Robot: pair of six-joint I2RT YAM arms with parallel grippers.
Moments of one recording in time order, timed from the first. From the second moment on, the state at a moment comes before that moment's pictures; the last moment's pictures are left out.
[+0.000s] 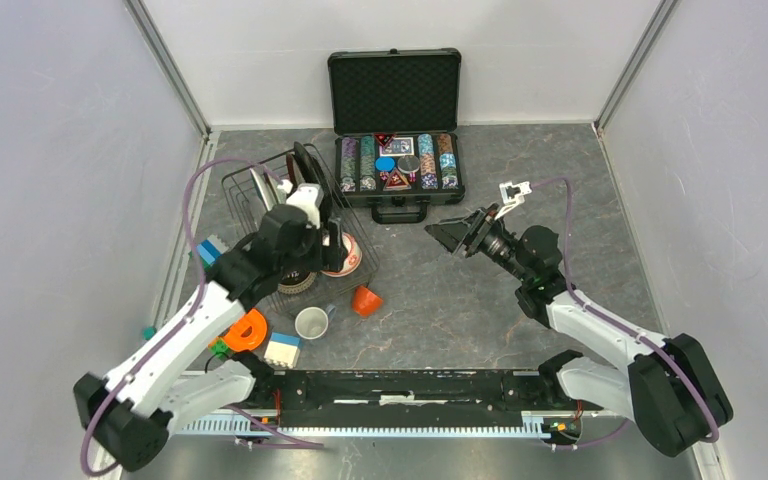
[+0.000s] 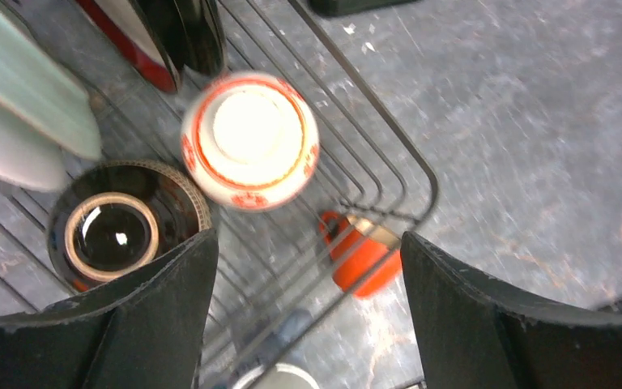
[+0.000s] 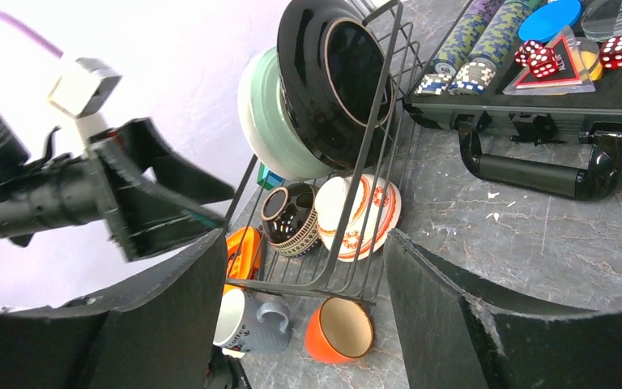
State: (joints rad) left arm -0.59 1.02 0.92 -0.58 -0.17 -0.35; right arm 0.46 1.09 0.43 0.75 -0.37 0.79
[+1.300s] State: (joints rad) left arm -1.09 1.13 0.83 -1.00 -0.34 -0.67; right arm 0.42 1.16 0.41 0.81 -0.40 0.80
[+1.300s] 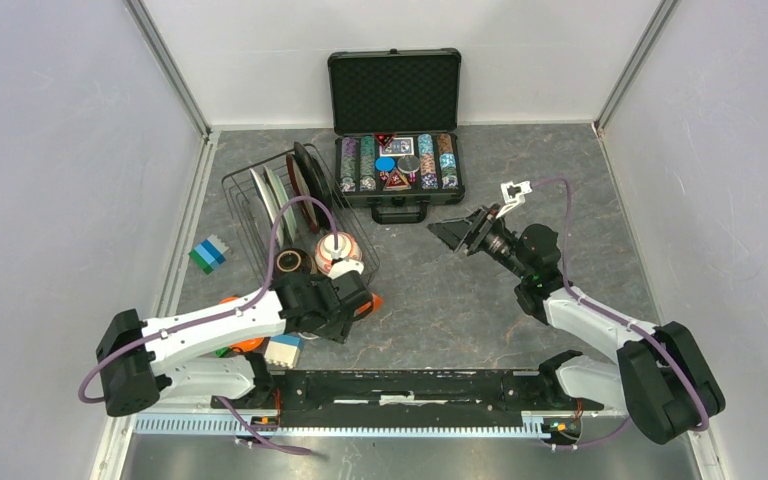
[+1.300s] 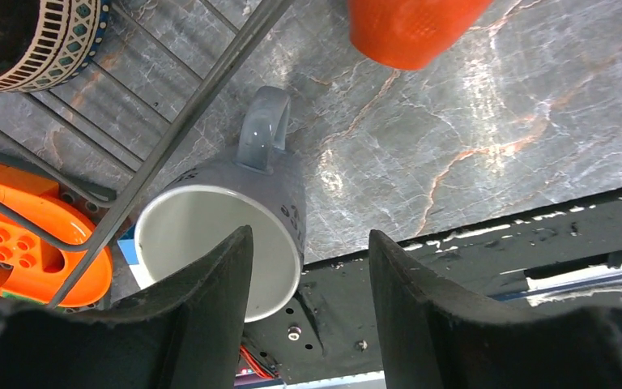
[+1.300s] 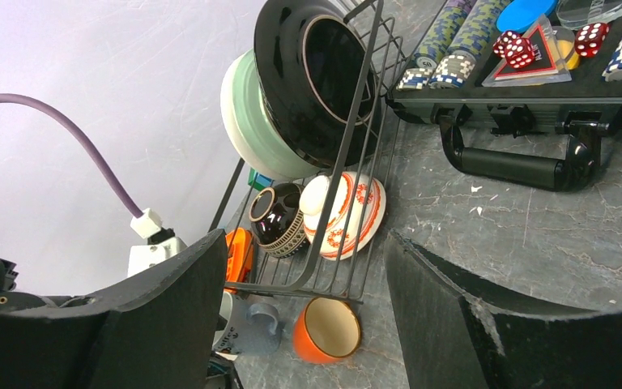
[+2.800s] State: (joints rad) left arm -0.97 0.89 0.93 -0.69 -0.09 -0.53; right arm 0.40 1.10 0.34 0.94 -0.46 0.85
